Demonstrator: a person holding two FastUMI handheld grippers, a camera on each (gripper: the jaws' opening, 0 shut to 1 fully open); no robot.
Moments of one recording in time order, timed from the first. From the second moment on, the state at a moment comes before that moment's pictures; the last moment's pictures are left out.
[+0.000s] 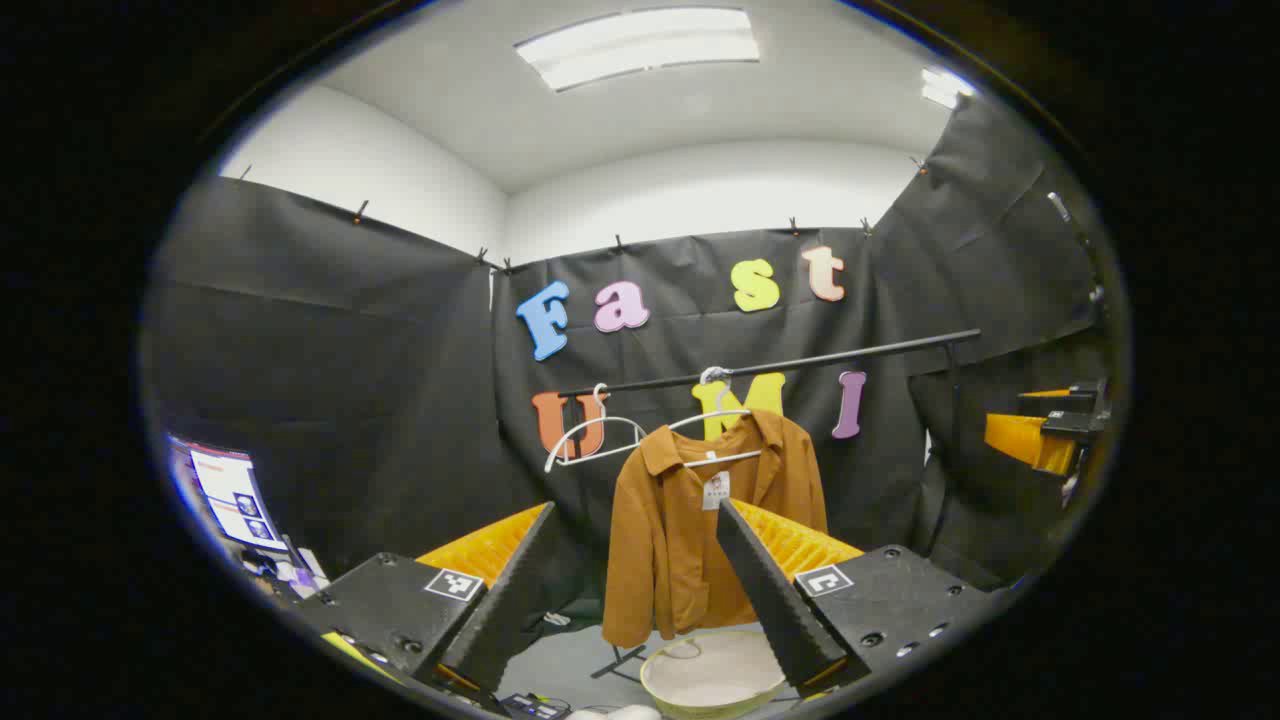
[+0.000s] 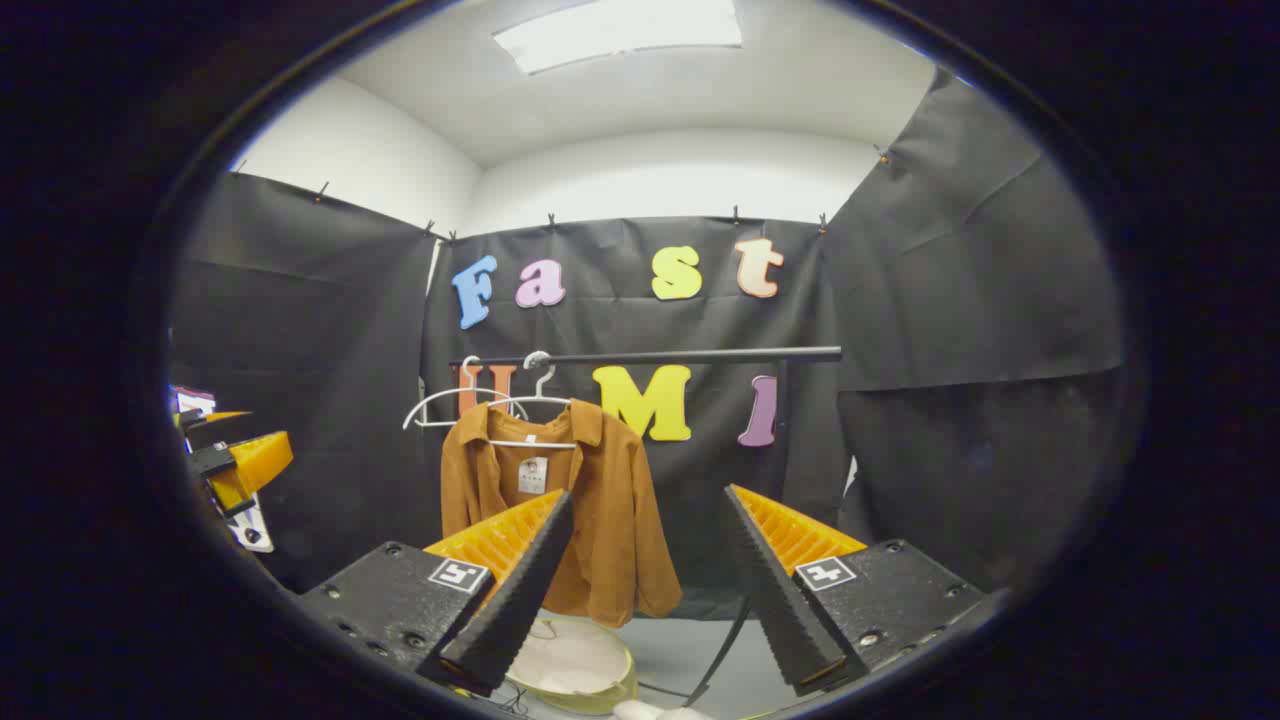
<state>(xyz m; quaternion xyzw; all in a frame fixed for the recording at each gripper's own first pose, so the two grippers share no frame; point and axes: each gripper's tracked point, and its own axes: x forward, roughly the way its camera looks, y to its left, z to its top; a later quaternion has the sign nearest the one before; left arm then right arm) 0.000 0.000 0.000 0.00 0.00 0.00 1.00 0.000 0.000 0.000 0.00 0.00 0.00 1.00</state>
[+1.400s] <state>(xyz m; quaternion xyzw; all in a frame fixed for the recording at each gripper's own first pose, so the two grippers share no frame) 0.102 -0.042 -0.059 0.00 0.03 0.02 1.00 0.131 0.024 -0.073 0.00 0.06 0.03 1.00</state>
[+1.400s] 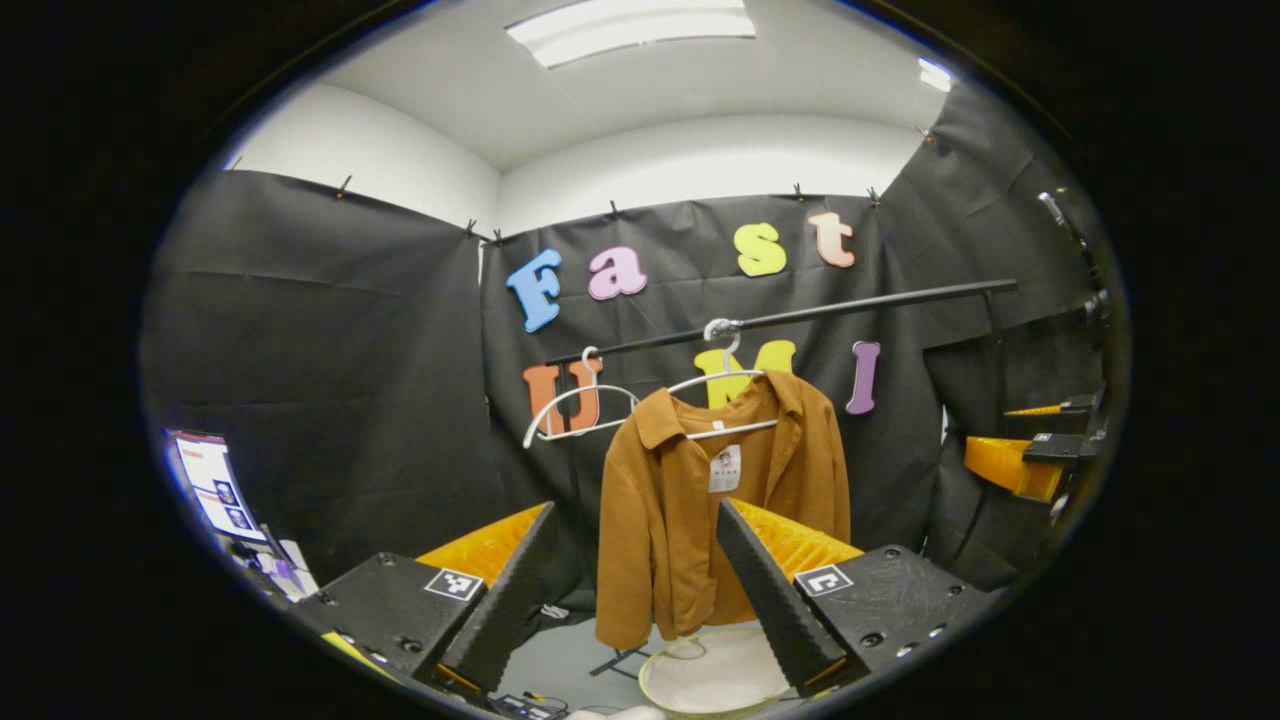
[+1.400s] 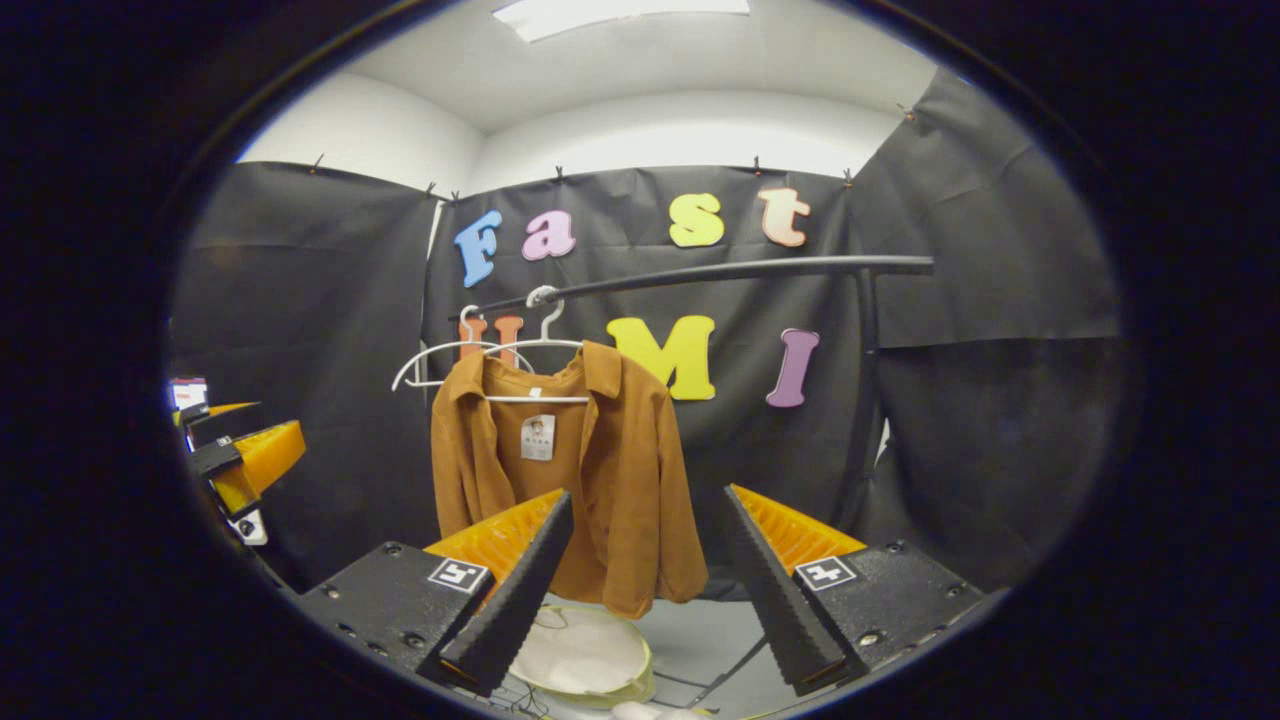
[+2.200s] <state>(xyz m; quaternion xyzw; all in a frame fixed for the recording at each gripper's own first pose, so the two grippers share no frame) 0.342 -0.069 -0.124 -0.01 0.05 0.04 1.00 0.398 0.082 -0.125 0.02 0.10 0.14 0.98</state>
